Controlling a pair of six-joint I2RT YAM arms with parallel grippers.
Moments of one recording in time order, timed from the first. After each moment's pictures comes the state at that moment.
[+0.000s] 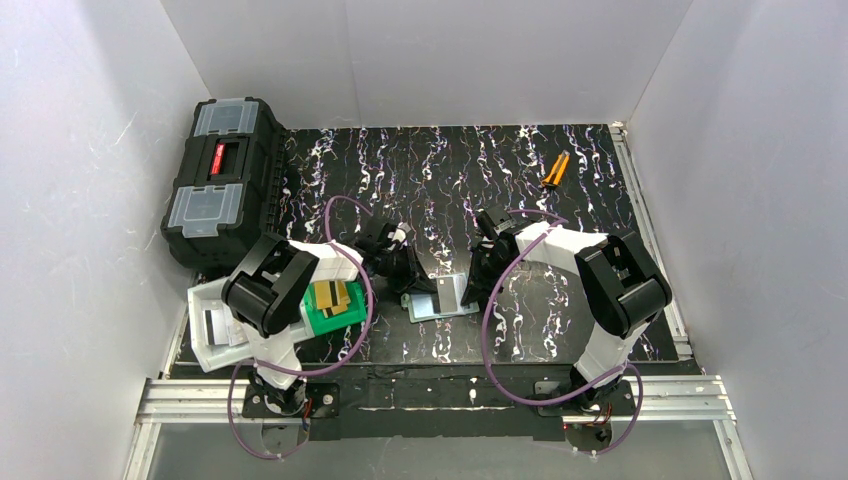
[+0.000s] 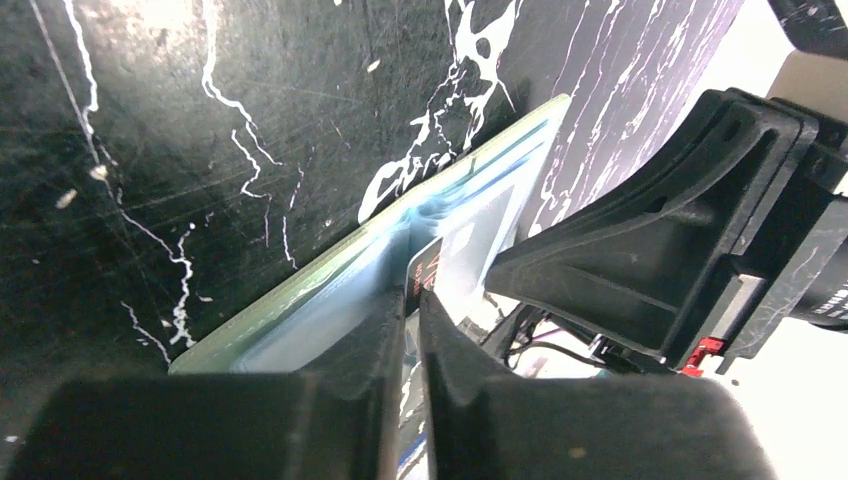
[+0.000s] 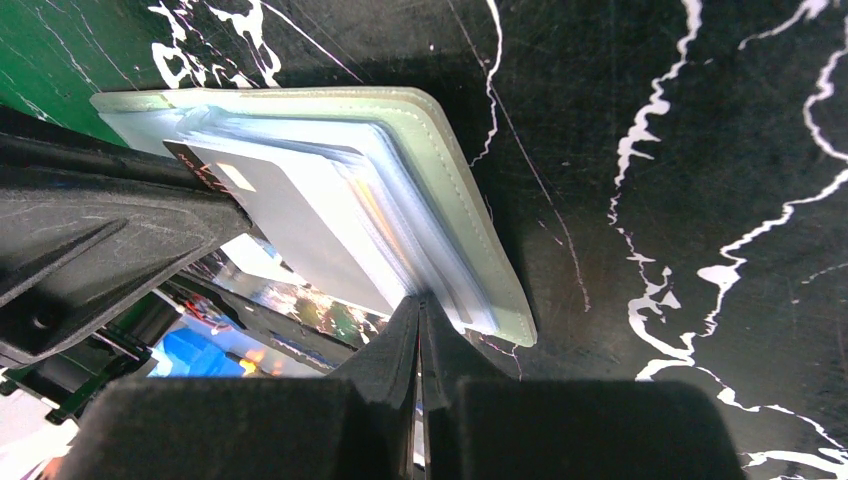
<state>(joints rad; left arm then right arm) -0.57 1.79 0.83 0.03 0.58 -0.92 0.57 1.75 0.98 -0.56 -0.44 0.75</state>
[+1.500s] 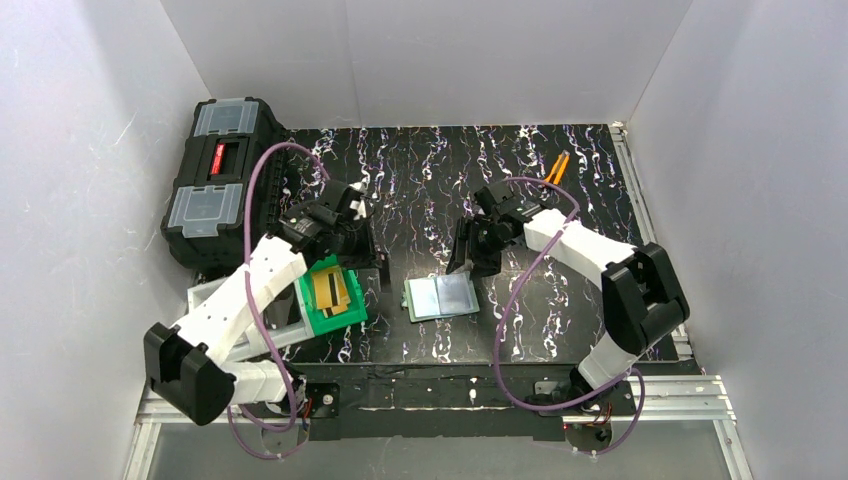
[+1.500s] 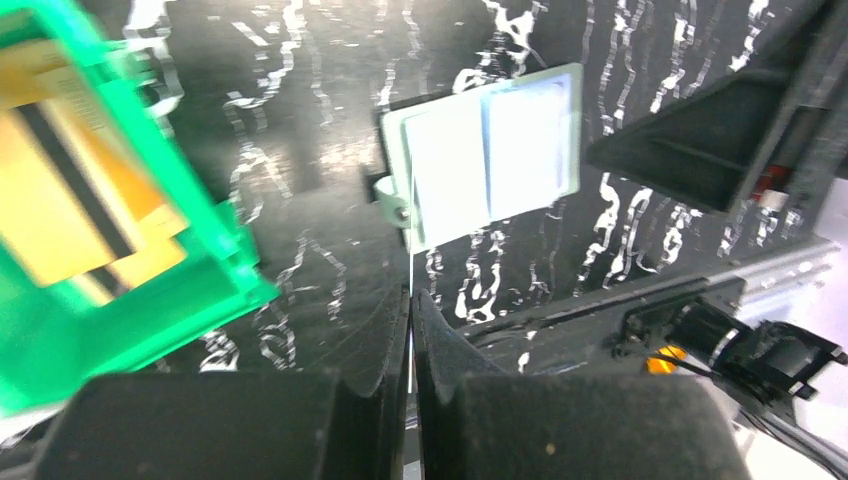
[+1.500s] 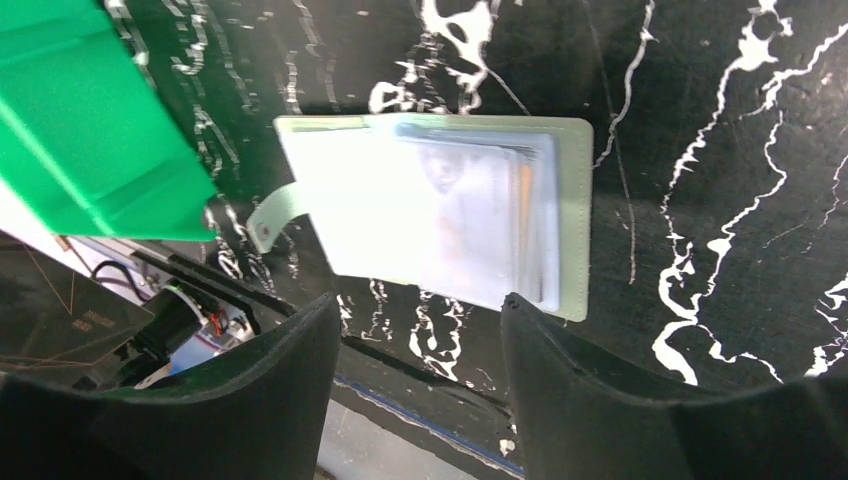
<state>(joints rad) -0.54 1.27 1.14 -0.85 0.11 -0.64 0.59 1.65 1.13 -0.65 -0.34 0.70</state>
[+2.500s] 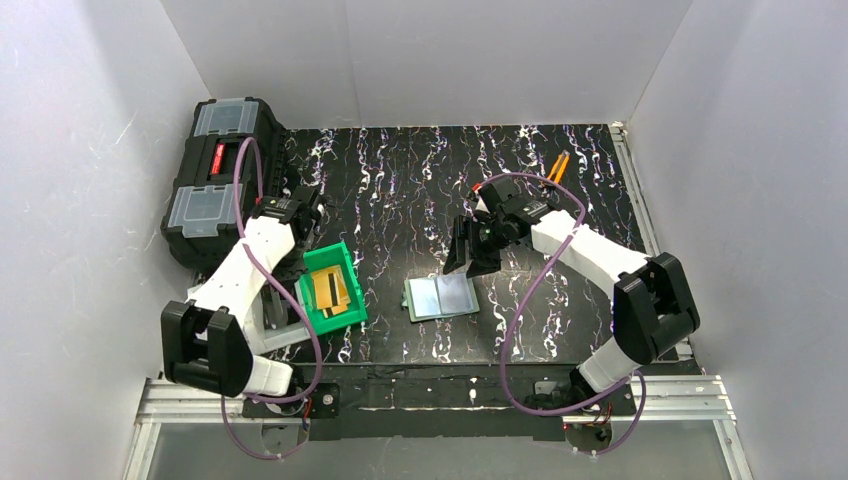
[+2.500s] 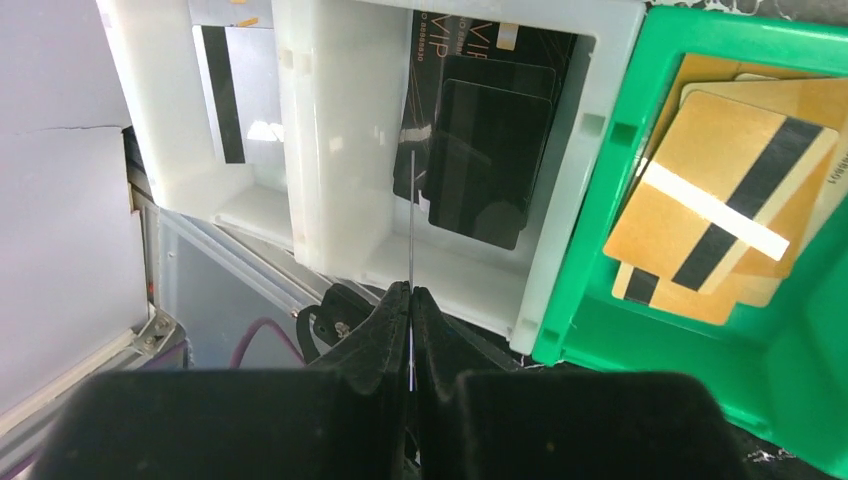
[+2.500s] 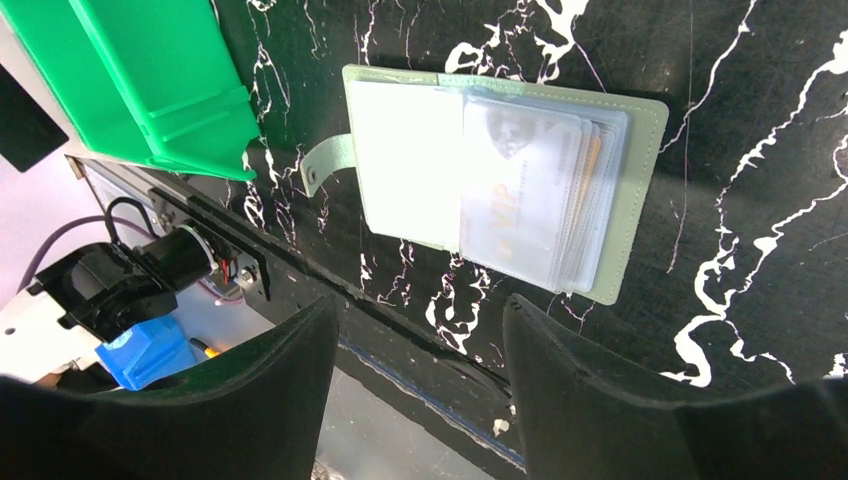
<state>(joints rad) -0.25 1.37 1.15 -1.35 -0.57 -0.59 0.59 1.57 1.15 -0.66 -0.43 0.61</state>
